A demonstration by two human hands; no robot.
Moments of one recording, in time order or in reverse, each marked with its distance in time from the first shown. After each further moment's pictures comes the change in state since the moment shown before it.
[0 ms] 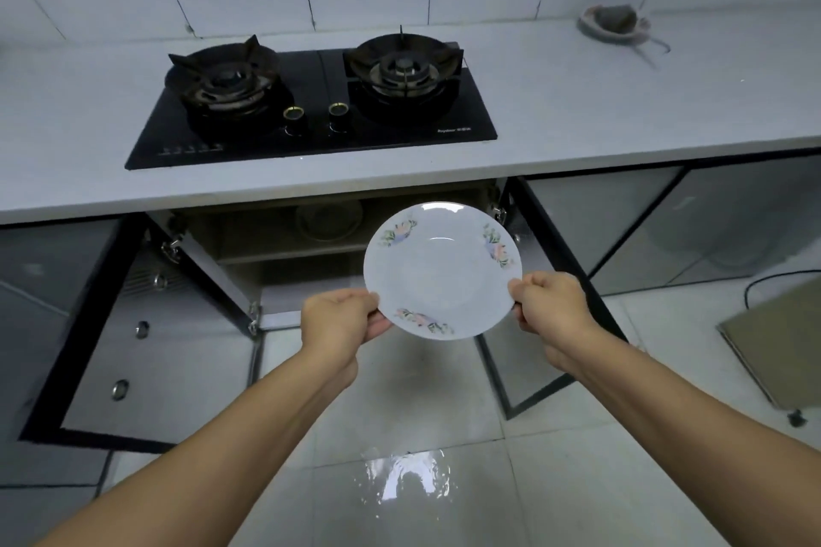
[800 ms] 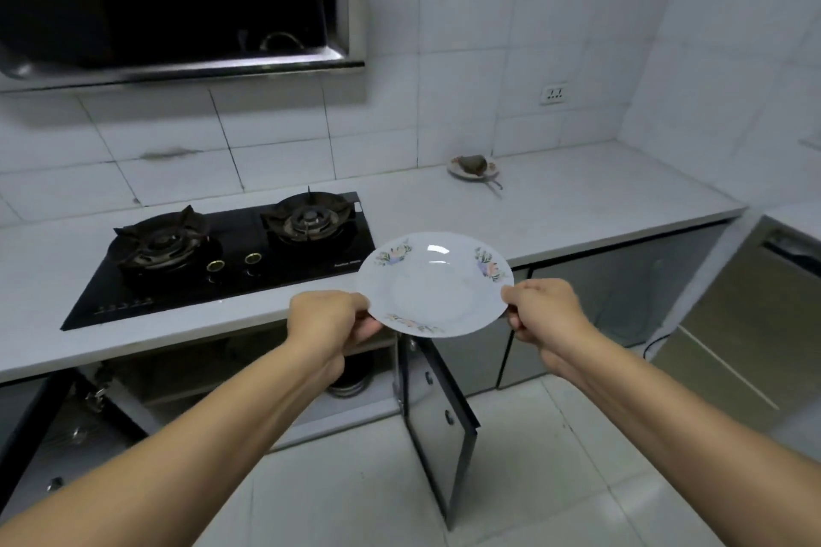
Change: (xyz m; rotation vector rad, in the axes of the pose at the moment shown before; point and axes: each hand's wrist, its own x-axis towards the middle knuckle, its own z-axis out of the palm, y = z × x) left_hand -0.186 0.131 0.166 -0.005 -0.182 0.138; right_hand -0.074 -0.136 -0.237 0.179 0.117 -0.124
